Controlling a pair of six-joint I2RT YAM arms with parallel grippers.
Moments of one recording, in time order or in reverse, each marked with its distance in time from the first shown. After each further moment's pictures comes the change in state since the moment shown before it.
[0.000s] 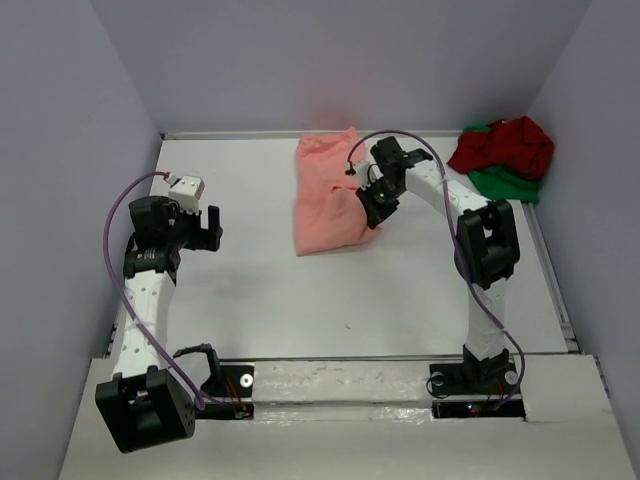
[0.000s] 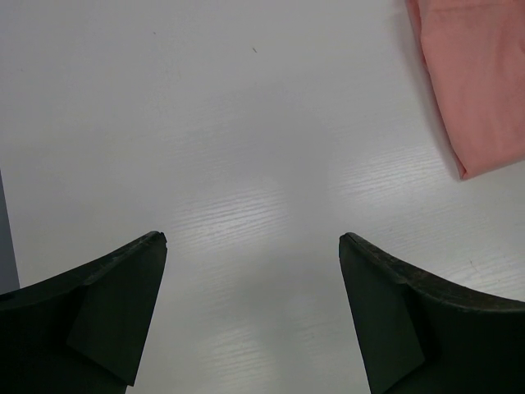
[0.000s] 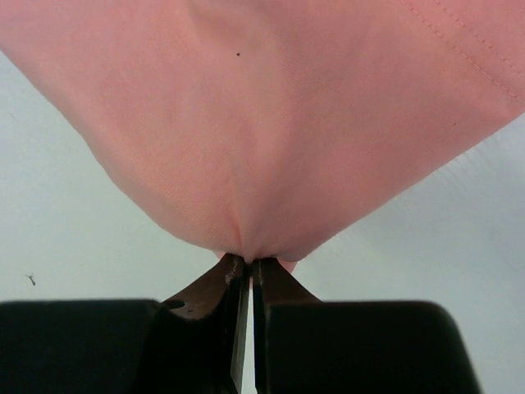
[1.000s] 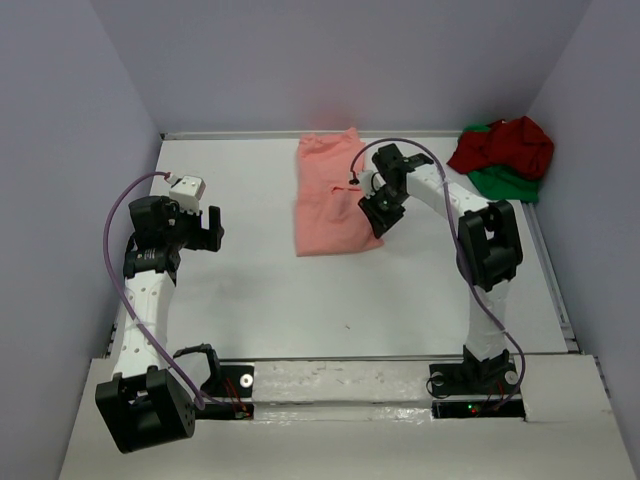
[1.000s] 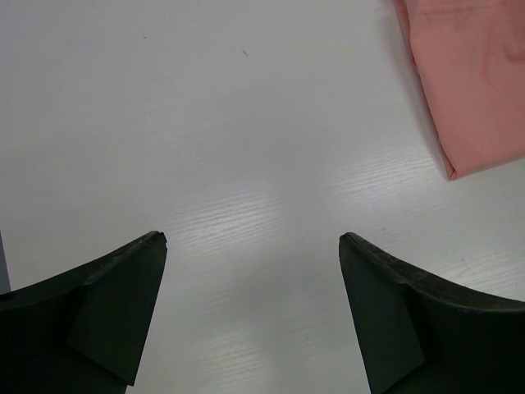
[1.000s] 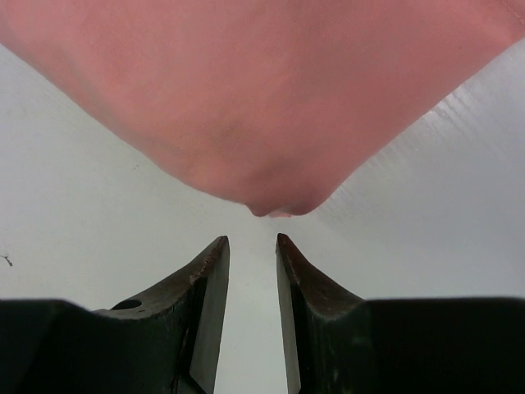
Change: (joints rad) left arm 0.000 0.000 0.000 0.000 0.025 0.000; right arm 0.000 -0.033 -0.066 -0.040 0.069 -0.009
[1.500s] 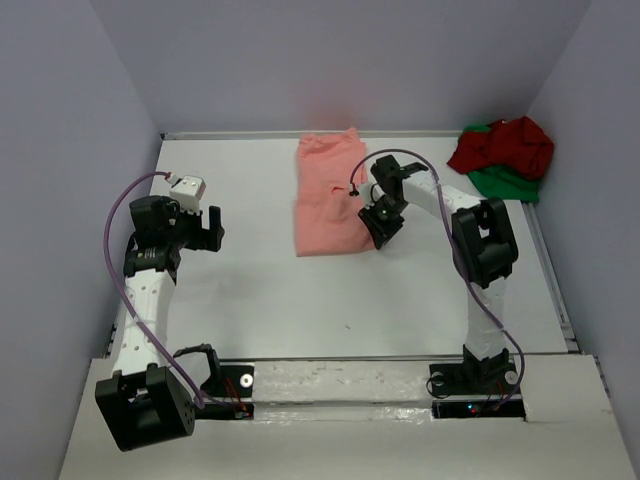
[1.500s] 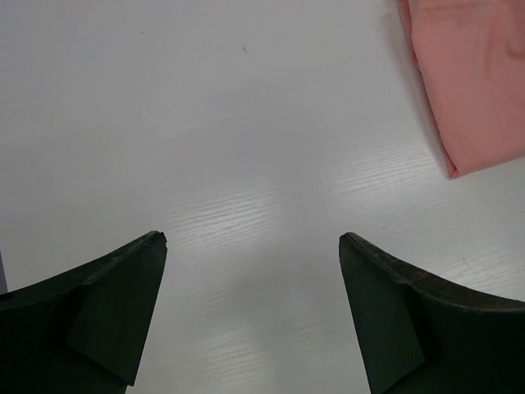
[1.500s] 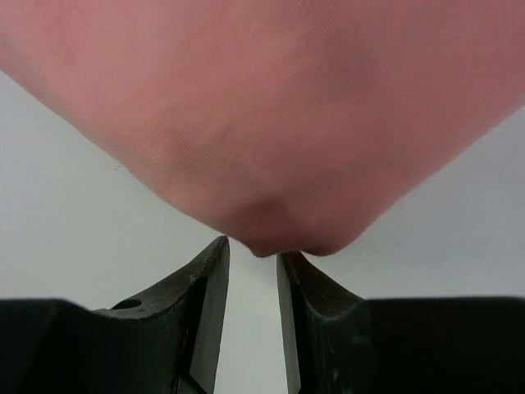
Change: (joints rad) left arm 0.000 0.011 0.000 0.000 0.000 0.000; right arm 0.000 0.038 -0.068 0.032 -0.020 -0.002
